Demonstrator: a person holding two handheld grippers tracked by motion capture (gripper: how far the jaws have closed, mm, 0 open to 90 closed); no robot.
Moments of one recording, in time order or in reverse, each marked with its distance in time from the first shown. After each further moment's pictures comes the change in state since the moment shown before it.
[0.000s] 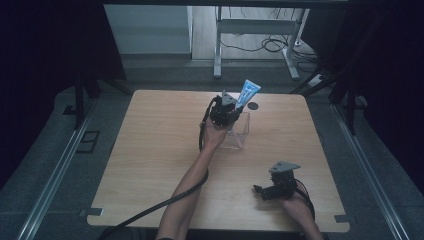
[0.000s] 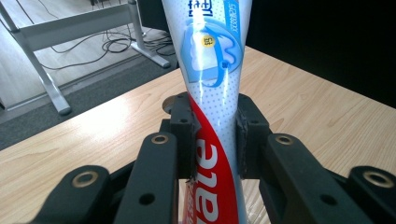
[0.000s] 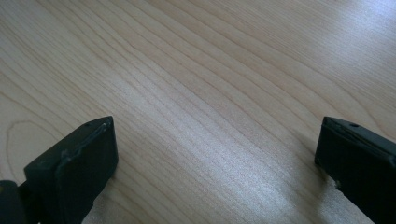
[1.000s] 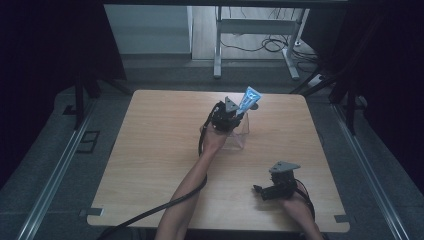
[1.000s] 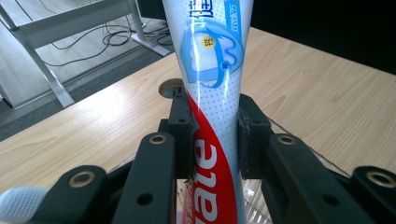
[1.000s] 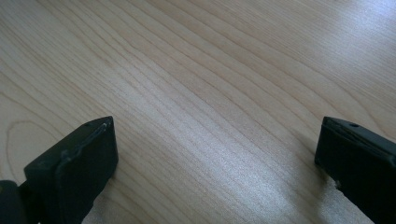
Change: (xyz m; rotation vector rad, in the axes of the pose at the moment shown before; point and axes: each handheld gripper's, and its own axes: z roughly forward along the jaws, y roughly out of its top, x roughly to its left) left arm -0.012 -0.012 0.004 0.050 0.008 0.068; right arm 0.000 0.000 0.000 0.000 0.000 0.000
